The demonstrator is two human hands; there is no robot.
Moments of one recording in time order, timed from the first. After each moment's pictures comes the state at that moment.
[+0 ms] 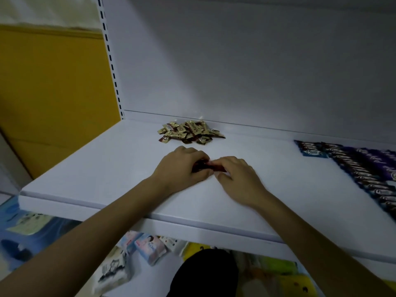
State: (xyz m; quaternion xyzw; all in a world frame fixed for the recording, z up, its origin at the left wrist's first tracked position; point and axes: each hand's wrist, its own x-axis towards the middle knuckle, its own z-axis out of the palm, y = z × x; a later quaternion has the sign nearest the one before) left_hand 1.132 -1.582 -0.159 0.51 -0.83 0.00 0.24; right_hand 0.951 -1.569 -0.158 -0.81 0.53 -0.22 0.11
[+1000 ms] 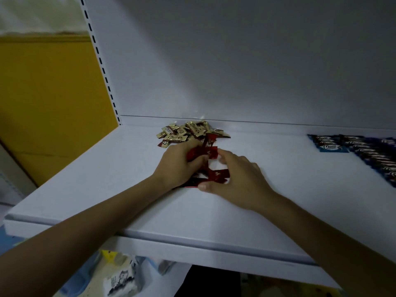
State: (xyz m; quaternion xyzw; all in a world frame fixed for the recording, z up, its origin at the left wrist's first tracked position) left_hand 1.135 -1.610 -0.152 0.50 -0.77 -0.11 0.38; right_hand 0.964 -1.580 -0.153 -0.79 0.55 -0.25 0.14
